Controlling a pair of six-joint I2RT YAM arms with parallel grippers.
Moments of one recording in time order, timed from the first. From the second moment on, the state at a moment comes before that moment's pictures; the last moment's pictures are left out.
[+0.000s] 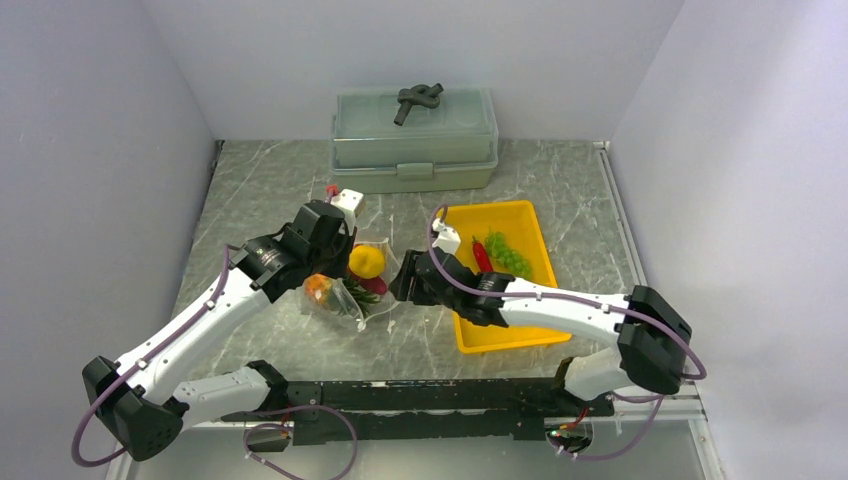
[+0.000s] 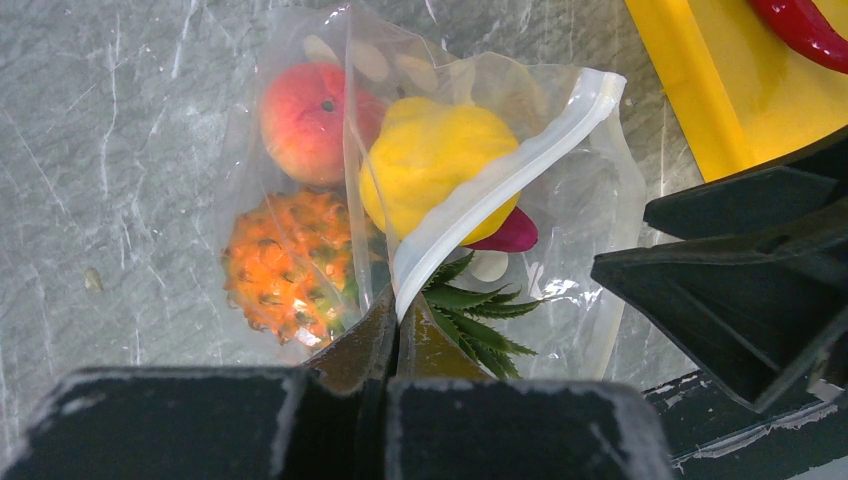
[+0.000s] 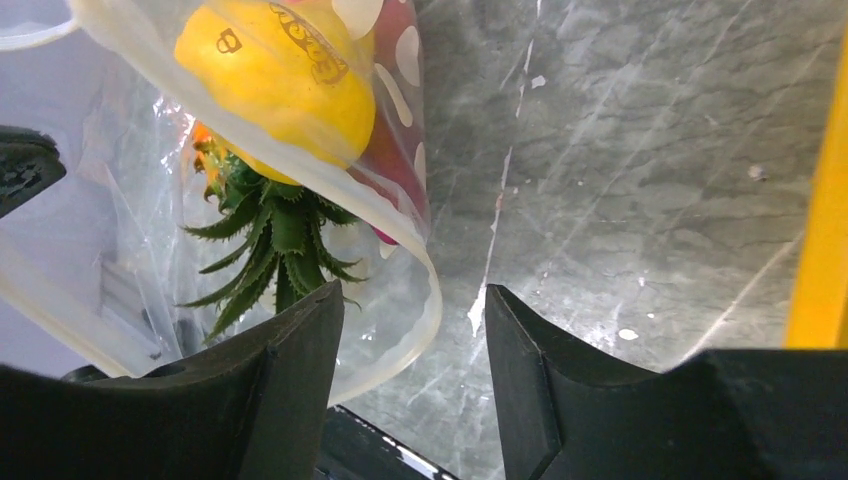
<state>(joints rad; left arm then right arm) -0.67 1.08 1.08 -0.79 -0.18 -0.25 1.07 1.38 0.87 -0.14 0.28 0.97</state>
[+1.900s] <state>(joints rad) -0.67 1.24 1.35 -0.96 -0.11 -0.30 1.06 1.36 1.17 -0.37 0.39 0.72</state>
